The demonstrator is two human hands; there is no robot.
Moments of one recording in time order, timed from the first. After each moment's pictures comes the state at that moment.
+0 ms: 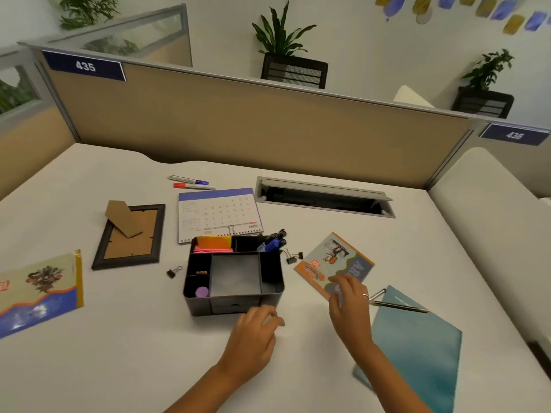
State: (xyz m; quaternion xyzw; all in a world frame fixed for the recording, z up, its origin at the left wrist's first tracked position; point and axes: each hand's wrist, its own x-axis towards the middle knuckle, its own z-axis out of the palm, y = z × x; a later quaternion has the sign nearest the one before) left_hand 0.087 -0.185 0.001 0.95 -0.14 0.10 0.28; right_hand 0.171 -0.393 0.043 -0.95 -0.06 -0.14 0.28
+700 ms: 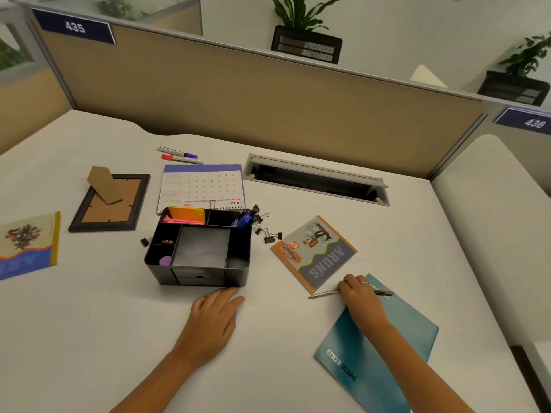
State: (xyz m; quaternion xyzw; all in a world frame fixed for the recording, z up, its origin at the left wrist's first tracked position) left_hand 0.070 -0.202 -0.033 0.98 -0.05 0.09 0.17; right_hand 0.214 -0.518 0.009 -0.97 -0.25 0.02 -0.05
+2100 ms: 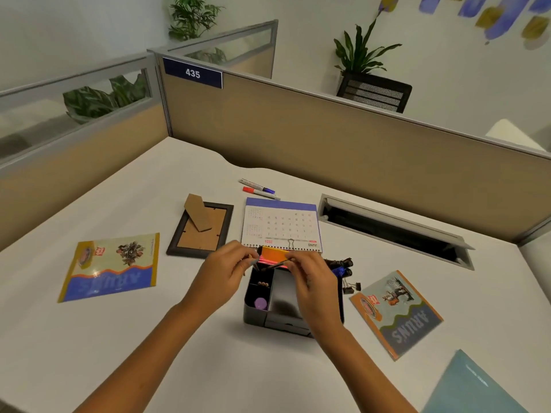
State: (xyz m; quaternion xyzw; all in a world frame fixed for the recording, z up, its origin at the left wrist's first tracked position) left_hand 0.116 -0.021 0.114 0.91 0.02 0.22 0.36; right_hand 0.177 -0.203 0.128 -0.83 -0.32 -0.13 0.44
